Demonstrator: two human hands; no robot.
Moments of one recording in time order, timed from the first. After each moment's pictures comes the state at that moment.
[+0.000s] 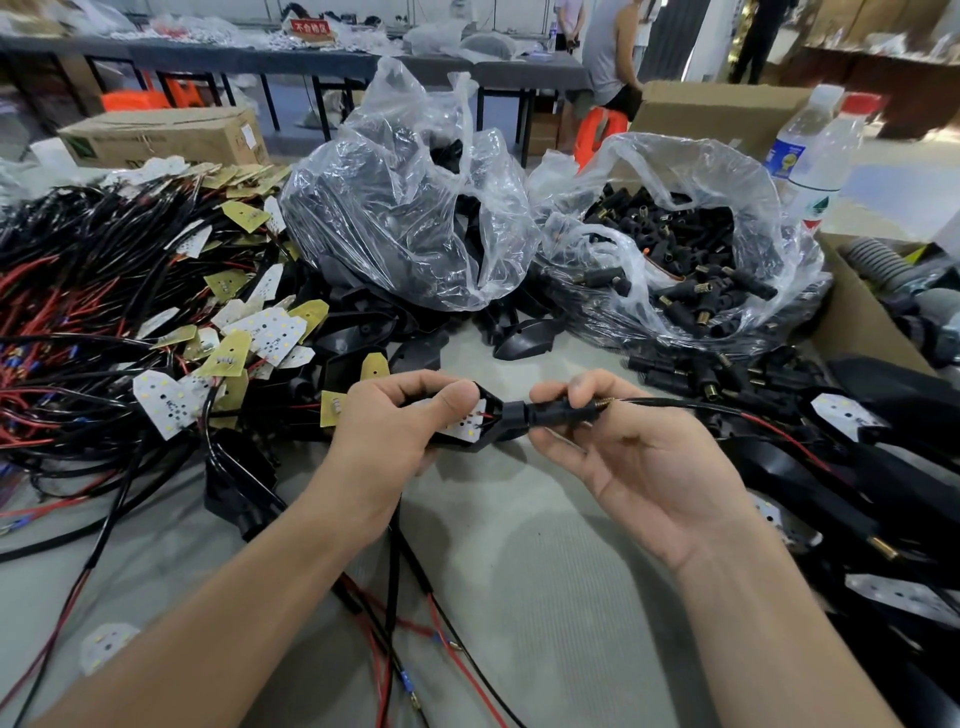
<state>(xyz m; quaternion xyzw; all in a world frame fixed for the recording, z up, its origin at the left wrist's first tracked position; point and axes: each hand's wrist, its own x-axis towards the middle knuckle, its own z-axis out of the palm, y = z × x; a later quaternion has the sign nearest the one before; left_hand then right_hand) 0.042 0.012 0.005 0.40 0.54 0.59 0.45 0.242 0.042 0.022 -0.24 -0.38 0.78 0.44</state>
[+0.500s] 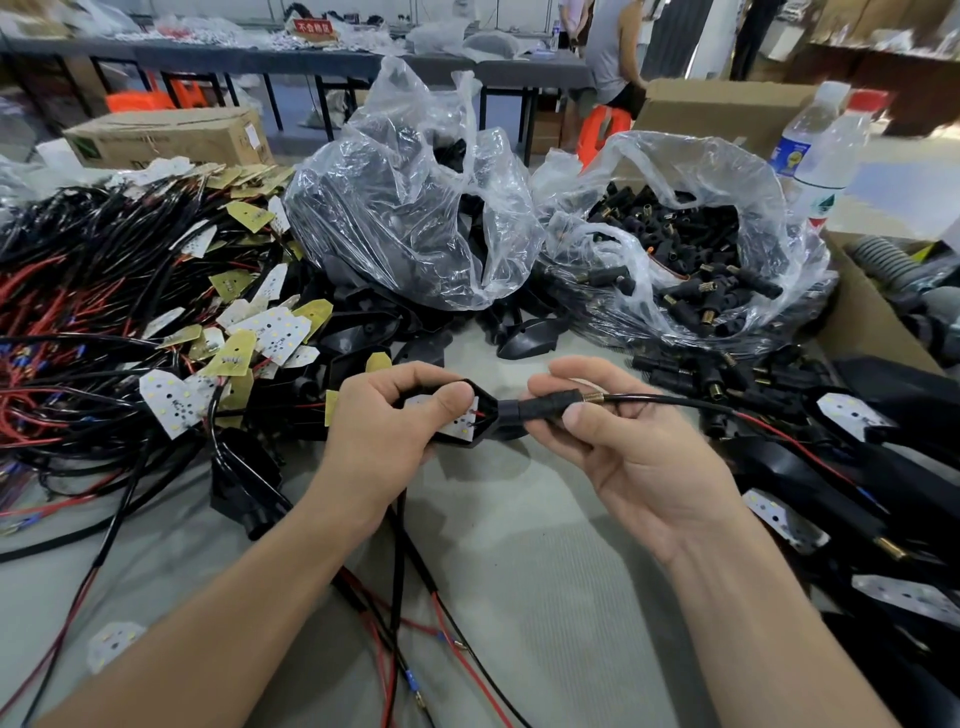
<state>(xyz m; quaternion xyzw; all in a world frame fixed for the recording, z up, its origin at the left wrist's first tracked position) 0.035 0.012 0.000 0.44 0.56 0.59 0.37 0.233 0.045 0.014 -0.24 -0.40 0.74 0.48</state>
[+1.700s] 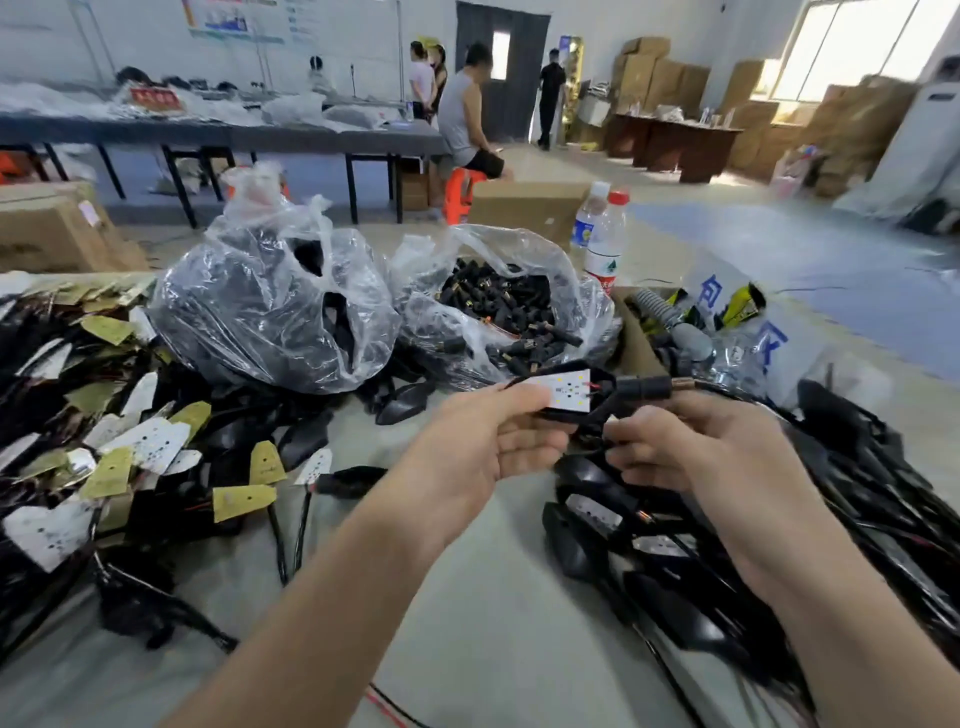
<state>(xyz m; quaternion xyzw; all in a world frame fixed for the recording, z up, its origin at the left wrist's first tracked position) 0.172 0.026 0.094 0.38 0.36 0.46 0.71 0.359 -0.030 0.114 -0.55 -0.50 0.40 0.54</state>
